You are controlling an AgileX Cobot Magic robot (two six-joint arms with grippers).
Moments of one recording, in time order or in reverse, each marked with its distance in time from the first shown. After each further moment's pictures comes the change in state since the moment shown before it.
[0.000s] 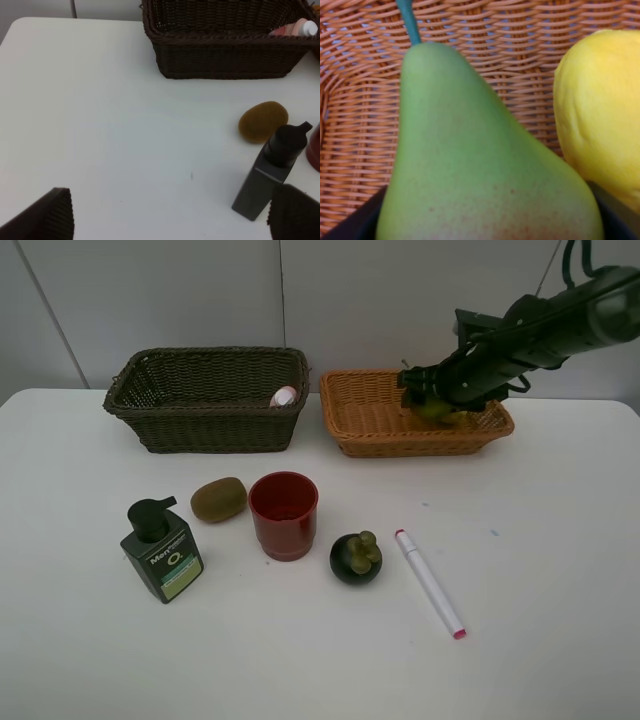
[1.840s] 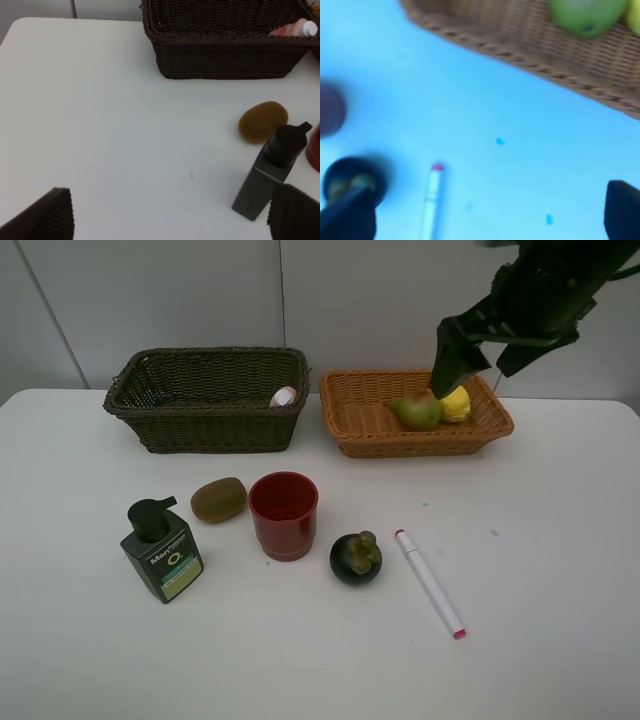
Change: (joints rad) left arm 0.000 0.000 0.000 0.000 0.000 0.000; right arm 0.171 -0.511 -0.003 -0.236 0.813 -0.068
